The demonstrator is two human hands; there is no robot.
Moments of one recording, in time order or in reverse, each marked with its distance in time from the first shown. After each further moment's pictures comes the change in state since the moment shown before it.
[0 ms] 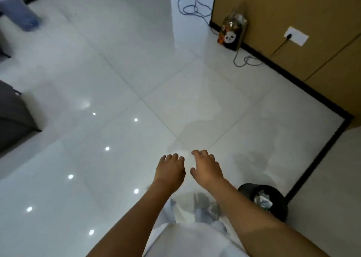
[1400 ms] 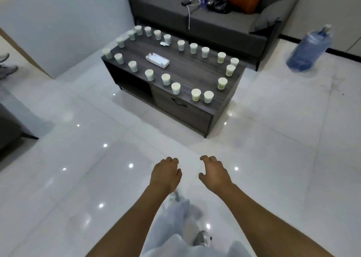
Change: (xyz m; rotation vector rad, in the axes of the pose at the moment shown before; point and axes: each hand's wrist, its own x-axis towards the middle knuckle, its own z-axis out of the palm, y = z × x) left_hand -0.195 -0.806 -0.049 -0.702 0.312 -1.318; right_hand 0.255 -0.888 0.185 -0.646 -0.394 -1.022
